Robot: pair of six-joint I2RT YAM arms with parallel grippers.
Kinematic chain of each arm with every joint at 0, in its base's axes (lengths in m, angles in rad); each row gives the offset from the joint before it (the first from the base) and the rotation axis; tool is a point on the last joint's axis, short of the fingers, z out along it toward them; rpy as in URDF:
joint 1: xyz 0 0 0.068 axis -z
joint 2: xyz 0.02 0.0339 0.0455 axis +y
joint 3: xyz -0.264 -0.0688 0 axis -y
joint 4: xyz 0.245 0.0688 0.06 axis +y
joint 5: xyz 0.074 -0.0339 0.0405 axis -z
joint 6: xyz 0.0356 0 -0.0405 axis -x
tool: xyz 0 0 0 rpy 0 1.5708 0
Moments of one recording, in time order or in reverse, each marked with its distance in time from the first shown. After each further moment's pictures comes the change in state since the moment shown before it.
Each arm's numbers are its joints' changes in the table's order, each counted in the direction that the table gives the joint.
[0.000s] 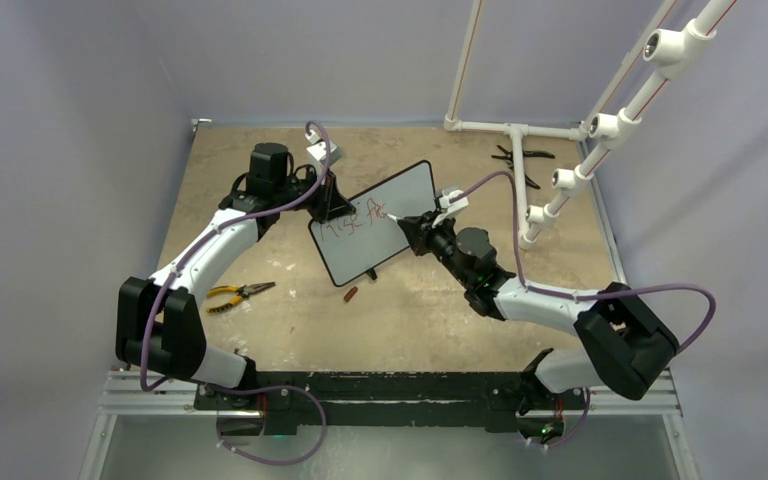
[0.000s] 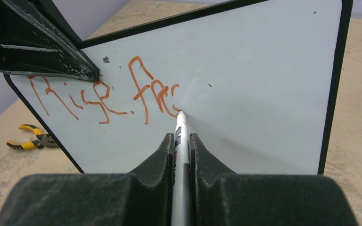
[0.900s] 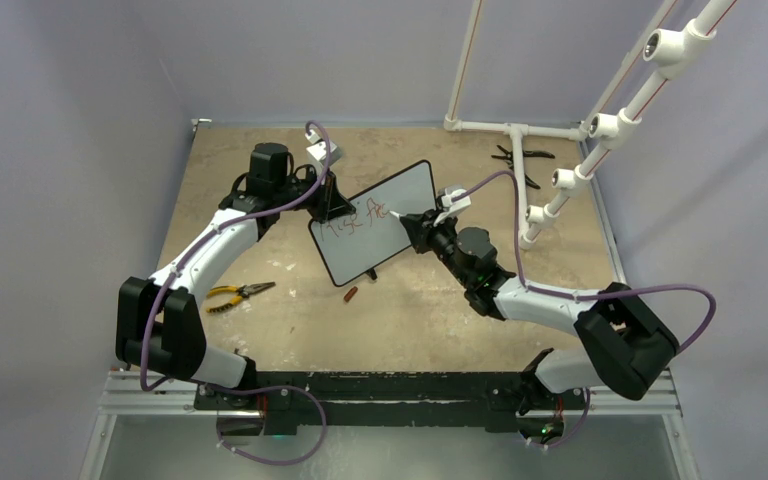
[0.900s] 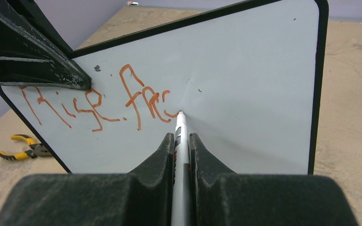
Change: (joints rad) left arm 0.001 0.000 0.000 0.000 0.000 0.000; right arm 0.002 -0.005 0.000 -0.006 0.039 0.000
